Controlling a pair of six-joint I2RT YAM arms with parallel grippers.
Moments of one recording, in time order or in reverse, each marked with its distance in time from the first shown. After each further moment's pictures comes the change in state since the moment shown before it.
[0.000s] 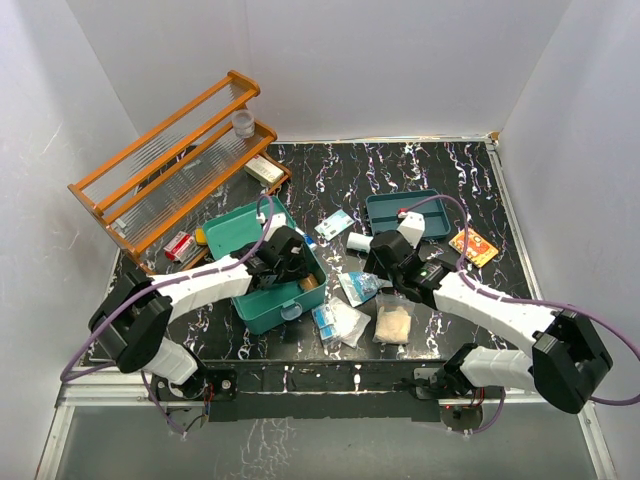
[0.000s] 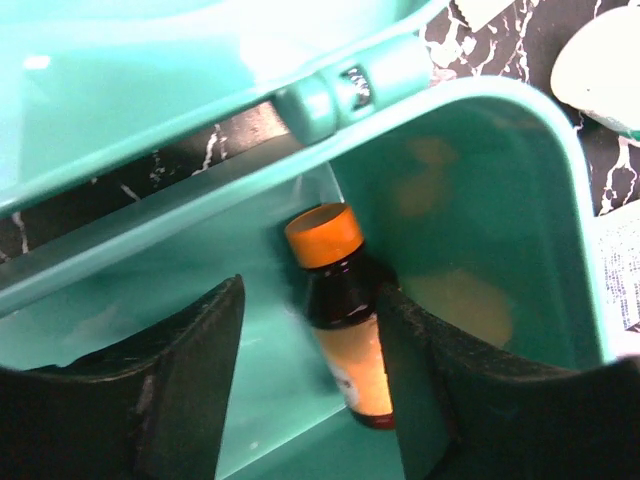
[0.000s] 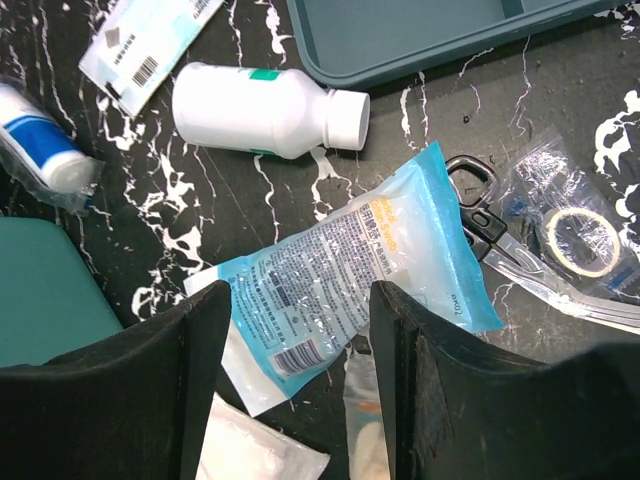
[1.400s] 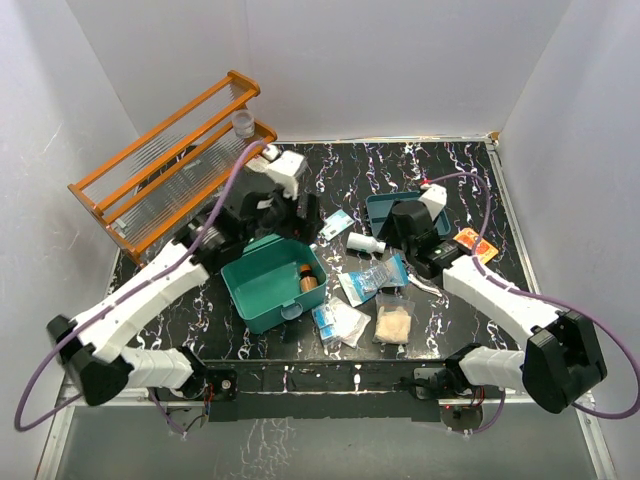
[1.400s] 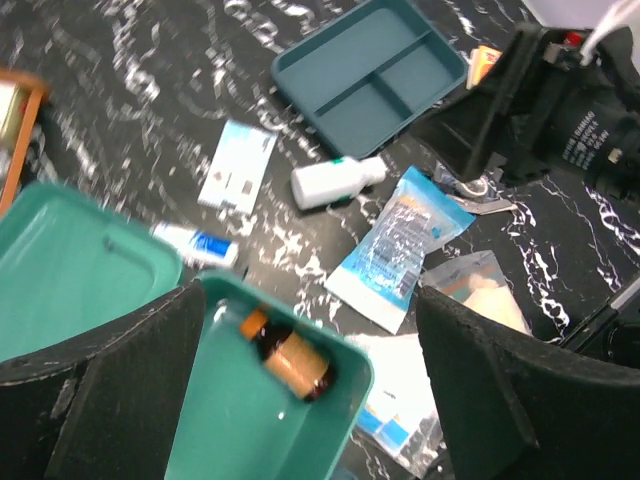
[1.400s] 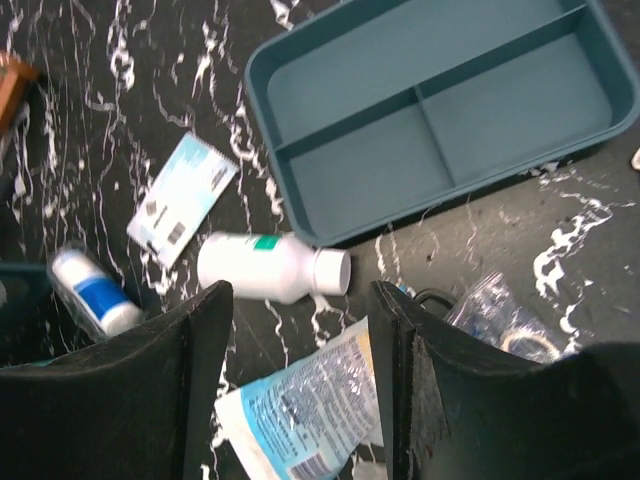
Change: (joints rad) left arm -0.002 -0.265 0.436 -0.251 0.209 0.552; right arm -0.180 0.036 0.103 0.093 -0.029 -0.104
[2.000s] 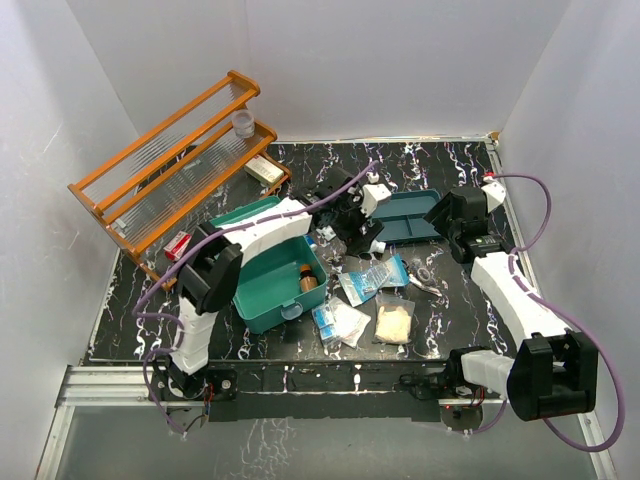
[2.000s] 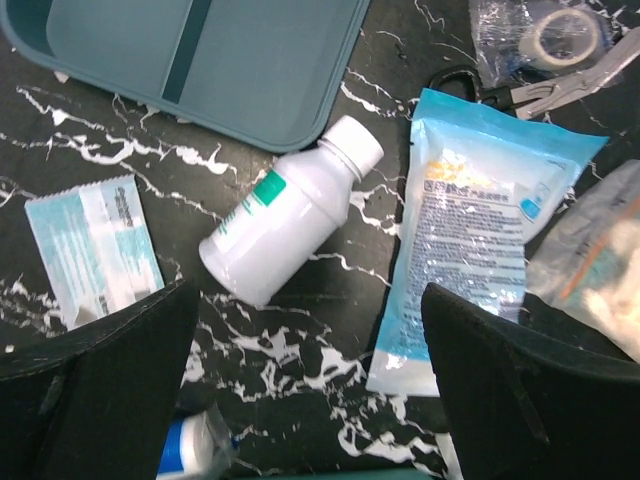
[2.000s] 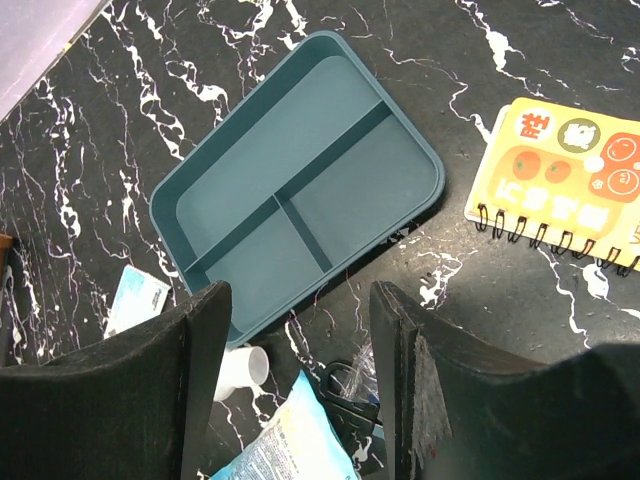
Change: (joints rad) left arm -0.003 0.810 0.384 0.077 0.378 0.471; right arm -0.423 -0.056 0.004 0.001 -0.185 0.011
